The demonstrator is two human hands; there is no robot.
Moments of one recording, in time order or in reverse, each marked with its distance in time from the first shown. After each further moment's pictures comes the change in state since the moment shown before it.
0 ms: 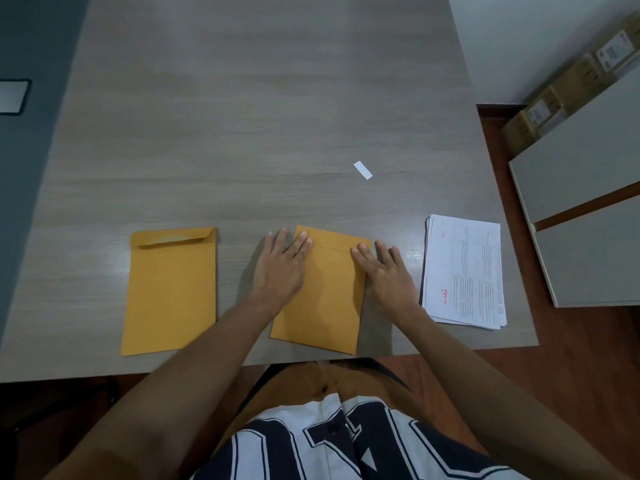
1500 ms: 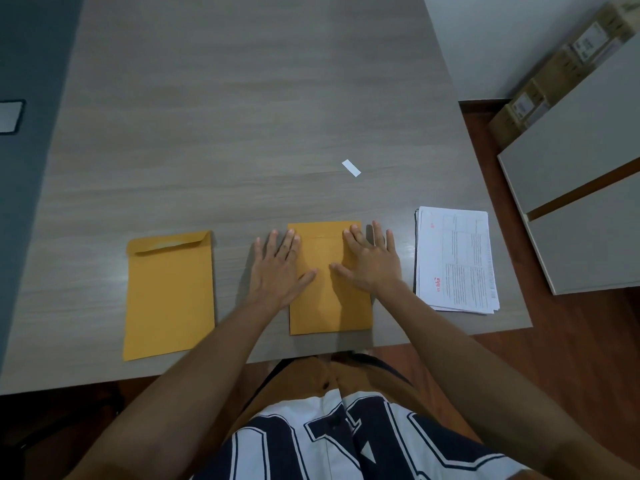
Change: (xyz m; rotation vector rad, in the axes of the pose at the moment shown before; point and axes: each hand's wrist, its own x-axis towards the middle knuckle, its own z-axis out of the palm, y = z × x) left_hand -0.010 0.010 0.000 -0.164 -0.022 -0.120; right_hand 0.023 -0.019 -0.024 -0.011 -0.191 0.208
